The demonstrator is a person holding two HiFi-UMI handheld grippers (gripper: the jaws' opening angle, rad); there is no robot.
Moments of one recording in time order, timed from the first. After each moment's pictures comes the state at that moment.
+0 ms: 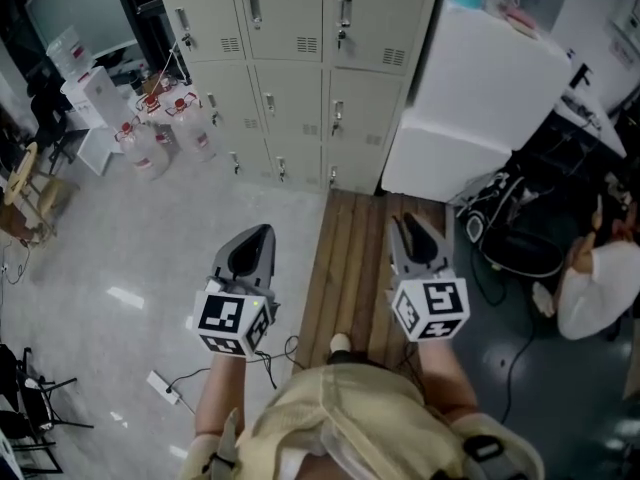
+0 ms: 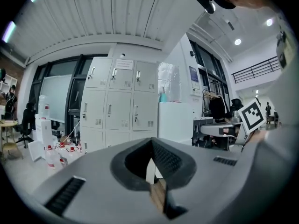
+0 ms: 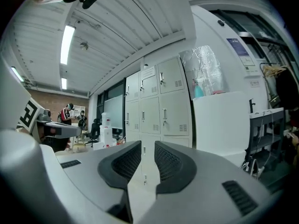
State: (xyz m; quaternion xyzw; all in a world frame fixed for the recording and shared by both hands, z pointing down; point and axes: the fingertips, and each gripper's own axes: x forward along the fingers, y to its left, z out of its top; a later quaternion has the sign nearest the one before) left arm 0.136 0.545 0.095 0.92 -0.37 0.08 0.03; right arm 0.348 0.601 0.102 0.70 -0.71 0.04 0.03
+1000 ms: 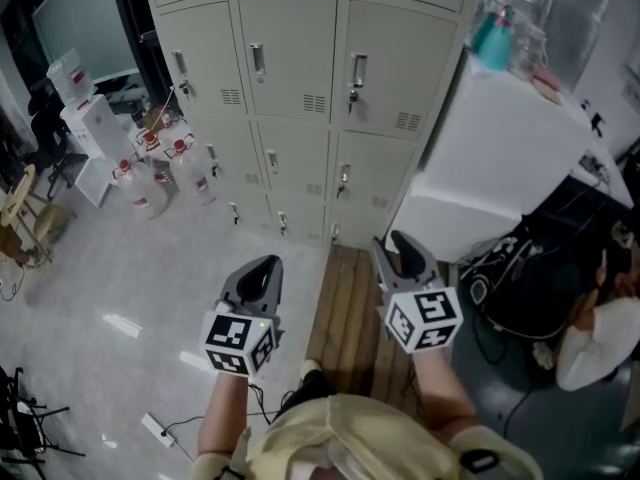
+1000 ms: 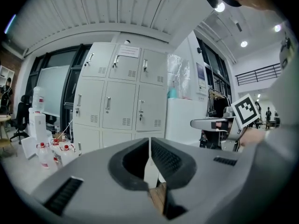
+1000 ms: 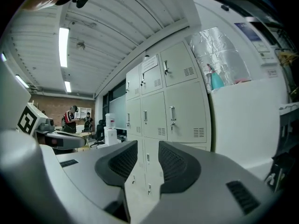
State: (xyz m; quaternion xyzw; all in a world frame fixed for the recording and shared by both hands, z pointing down) left arm 0.186 0.388 0.098 0.92 -0.37 0.09 0.06; right arm 0.377 0.415 0.086 0.67 -0.74 0.06 0.02
